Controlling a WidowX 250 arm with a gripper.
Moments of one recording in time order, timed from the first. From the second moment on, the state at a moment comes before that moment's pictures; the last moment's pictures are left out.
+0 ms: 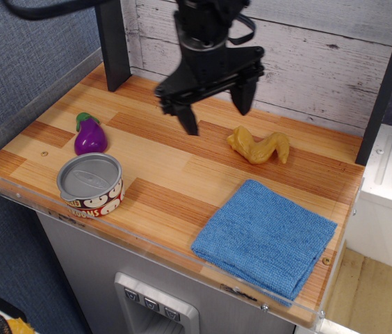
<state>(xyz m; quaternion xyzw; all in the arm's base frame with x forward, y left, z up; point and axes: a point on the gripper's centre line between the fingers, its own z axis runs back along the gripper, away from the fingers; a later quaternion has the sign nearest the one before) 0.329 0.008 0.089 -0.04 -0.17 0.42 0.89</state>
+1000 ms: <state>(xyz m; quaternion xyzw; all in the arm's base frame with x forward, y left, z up) 0.392 0.001 0.018 -0.07 -0.11 0.45 0.88</state>
